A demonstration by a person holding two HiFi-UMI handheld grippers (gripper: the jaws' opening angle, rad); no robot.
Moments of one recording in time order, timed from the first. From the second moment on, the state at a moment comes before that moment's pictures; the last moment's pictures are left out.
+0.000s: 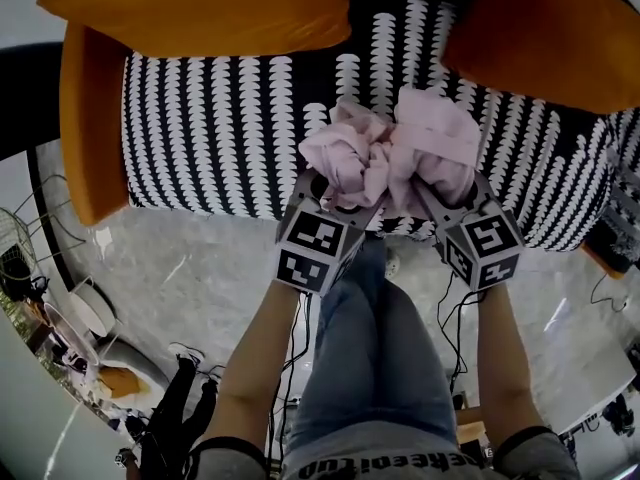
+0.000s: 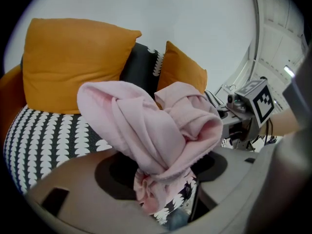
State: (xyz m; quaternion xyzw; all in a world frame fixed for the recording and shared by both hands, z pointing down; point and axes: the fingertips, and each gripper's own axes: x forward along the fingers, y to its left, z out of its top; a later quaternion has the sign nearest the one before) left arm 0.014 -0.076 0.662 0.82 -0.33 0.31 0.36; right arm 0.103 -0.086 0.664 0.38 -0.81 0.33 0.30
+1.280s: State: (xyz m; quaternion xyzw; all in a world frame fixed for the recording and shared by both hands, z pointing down) left arm -0.020 -0.071 0.690 0.79 -0.35 0.35 0.36; right arm 0.114 -0.078 0.695 0.39 -0.78 0.35 0.35
